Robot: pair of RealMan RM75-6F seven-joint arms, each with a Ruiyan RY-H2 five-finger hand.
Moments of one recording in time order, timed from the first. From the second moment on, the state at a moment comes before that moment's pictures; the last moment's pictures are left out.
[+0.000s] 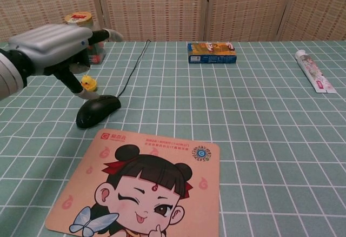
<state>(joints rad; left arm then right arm) -0.62 -1.54 -0.24 -1.71 1.18 1.16 0.73 0.04 -0.99 0.05 -1.60 -1.53 1.51 0.25</state>
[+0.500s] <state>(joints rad) -0.68 -1.64 -0.22 -1.62 1.08 1.16 0.79 0.04 -0.98 0.05 -1.60 -1.55 1.52 0.25</state>
